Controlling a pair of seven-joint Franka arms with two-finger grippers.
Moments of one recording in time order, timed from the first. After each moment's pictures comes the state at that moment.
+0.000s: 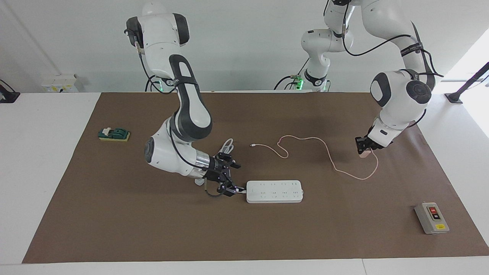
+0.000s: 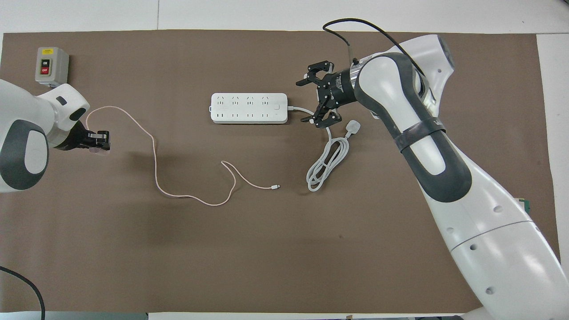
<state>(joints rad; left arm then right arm) -0.06 0.16 0.07 -1.99 0.00 2.14 0.07 0.36 0.62 -0.19 -1.41 0.97 1.92 1.25</state>
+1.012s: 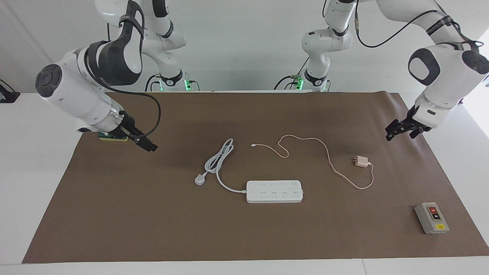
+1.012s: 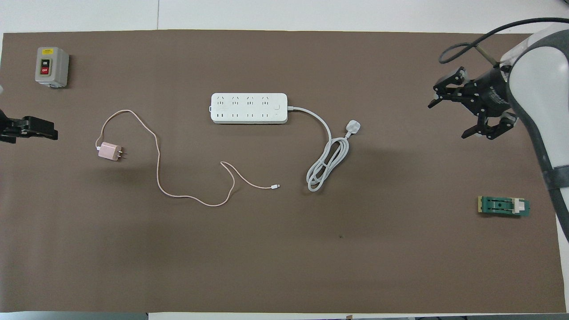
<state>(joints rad) 0.08 0.10 0.07 -1.73 0.00 1.82 0.11 0.27 0.31 -0.39 -1.44 0.31 1.53 0.53</state>
